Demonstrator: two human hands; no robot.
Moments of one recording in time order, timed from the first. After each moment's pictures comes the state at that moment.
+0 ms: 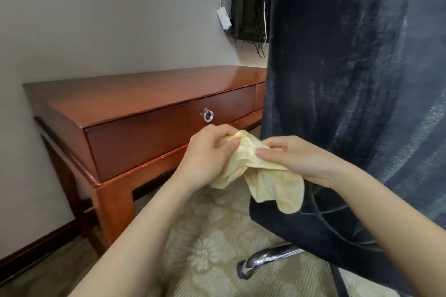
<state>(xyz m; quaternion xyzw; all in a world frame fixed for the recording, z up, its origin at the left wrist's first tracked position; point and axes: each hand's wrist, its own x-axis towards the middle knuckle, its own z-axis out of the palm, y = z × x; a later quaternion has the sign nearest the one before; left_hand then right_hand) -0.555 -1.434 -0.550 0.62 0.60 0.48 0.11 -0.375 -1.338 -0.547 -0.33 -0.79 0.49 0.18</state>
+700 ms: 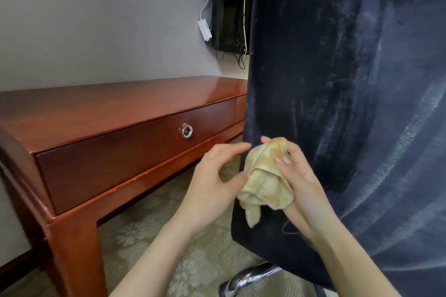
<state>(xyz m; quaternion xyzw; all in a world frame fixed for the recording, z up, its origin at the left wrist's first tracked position) -0.530 -1.416 -0.566 0.67 0.50 0.53 0.13 -0.370 -1.355 -0.580 -0.12 -0.59 0.60 0.52</state>
